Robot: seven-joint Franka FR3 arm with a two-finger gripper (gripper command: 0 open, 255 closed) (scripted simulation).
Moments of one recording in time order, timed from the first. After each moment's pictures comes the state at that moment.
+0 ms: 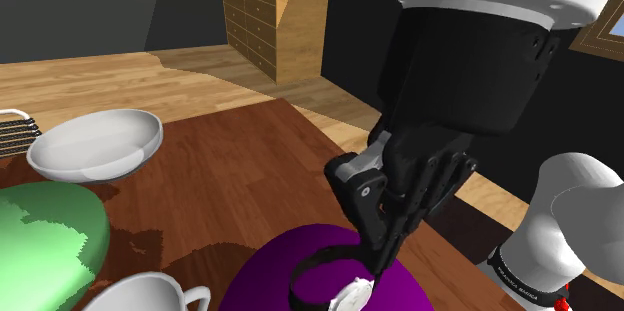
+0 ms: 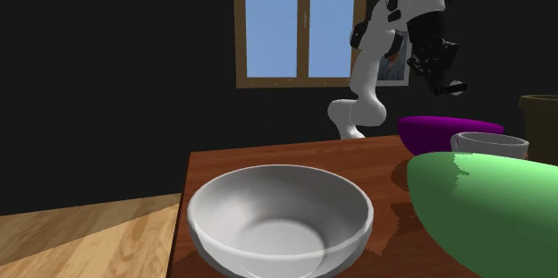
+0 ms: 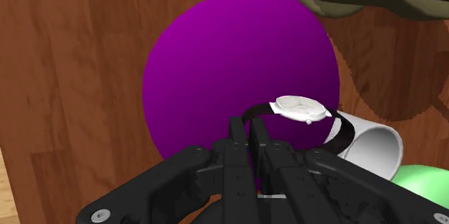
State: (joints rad) arm 0.44 -0.46 0.53 -2.01 0.43 1.75 1.10
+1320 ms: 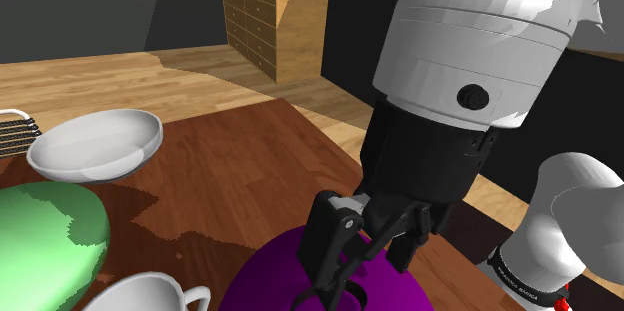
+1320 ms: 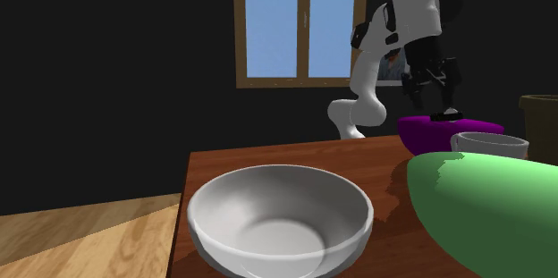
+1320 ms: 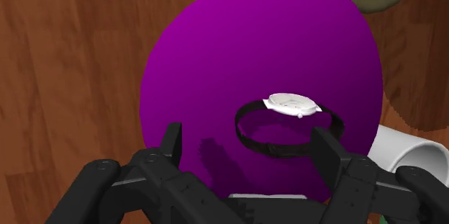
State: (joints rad) arm 0.45 -0.48 0.55 -2.15 0.46 1.87 1.07
